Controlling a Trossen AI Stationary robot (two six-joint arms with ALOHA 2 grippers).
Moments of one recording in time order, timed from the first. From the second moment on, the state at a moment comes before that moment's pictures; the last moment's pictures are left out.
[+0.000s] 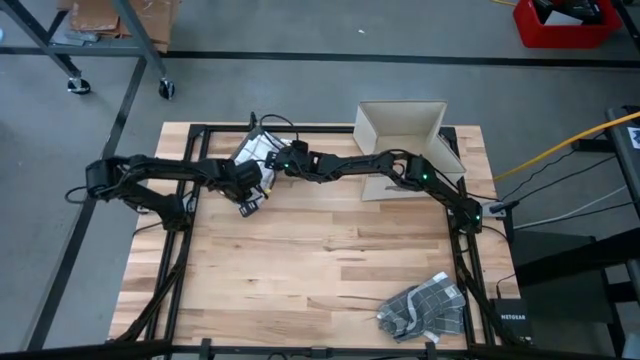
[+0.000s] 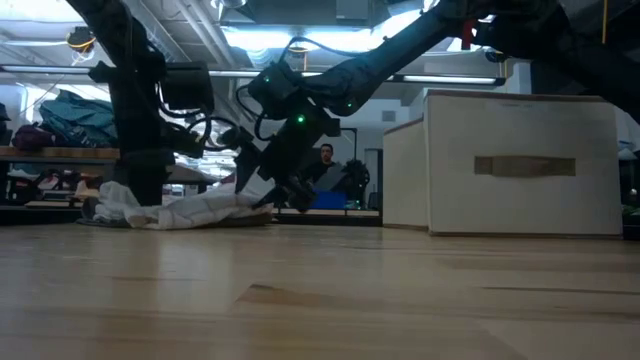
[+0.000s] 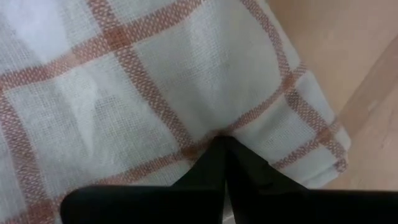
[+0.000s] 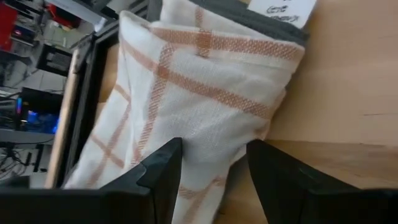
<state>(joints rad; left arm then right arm) 0.37 1.34 0.58 -0.59 -0.13 -0.15 -0.24 2.43 1.87 -0.12 0.33 1.28</state>
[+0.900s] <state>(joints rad) 0.37 0.64 0.58 -0.58 0.10 -0.18 -0.18 2.21 1.87 -0.07 0.15 0.49</state>
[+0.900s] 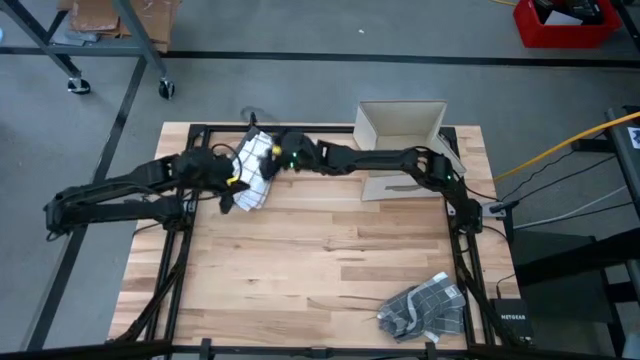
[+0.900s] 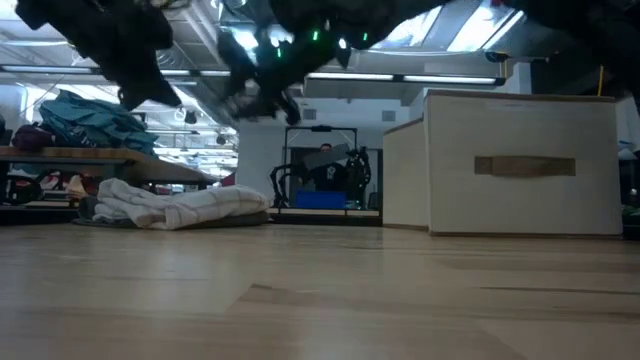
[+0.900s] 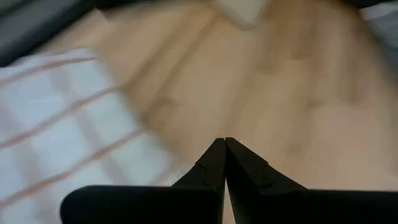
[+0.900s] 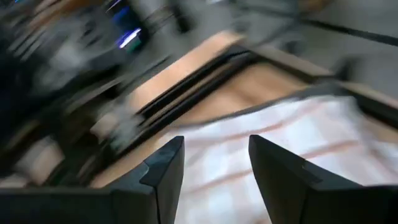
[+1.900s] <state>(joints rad) -0.14 0.89 0.58 -0.05 0.14 -0.53 0.45 1.99 1.87 -1.35 0.26 0.87</state>
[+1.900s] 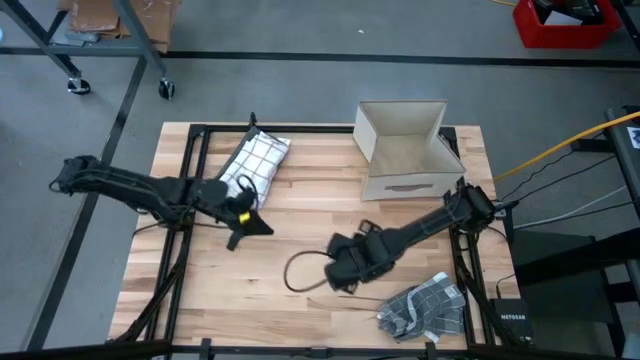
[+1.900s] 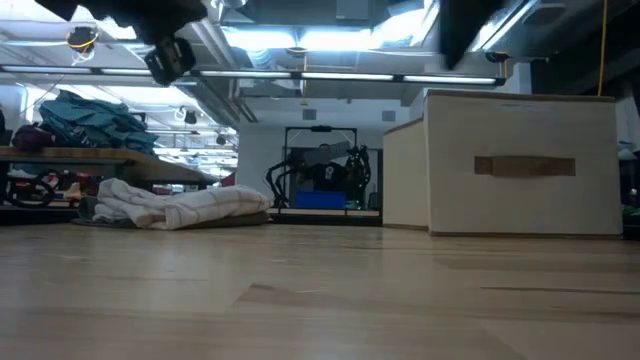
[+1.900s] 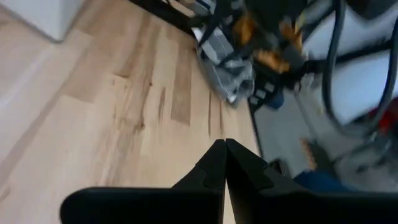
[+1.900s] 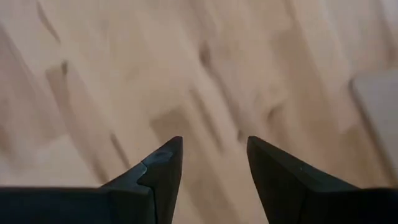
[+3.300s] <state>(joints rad) -0.20 1.38 0.58 0.32 0.15 -0.36 0.85 2.12 1.87 -1.47 -0.19 2.22</state>
